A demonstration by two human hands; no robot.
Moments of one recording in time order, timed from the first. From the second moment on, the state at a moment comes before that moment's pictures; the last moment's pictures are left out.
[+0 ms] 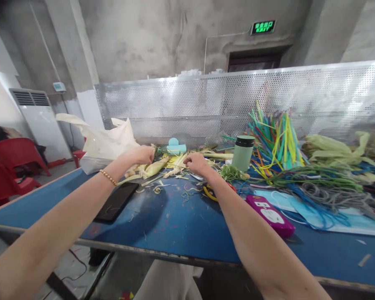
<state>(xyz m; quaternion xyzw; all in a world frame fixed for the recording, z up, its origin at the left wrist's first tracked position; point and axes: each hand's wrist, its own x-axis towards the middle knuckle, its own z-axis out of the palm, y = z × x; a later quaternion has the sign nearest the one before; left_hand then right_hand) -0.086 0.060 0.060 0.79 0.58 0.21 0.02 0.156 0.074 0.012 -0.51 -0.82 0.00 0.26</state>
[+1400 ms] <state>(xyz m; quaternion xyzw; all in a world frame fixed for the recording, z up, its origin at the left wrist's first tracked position) -0.056 0.041 -0.004 0.55 0.21 0.57 0.57 0.097 0.026 0.011 -0.36 -0.64 0.52 0.44</state>
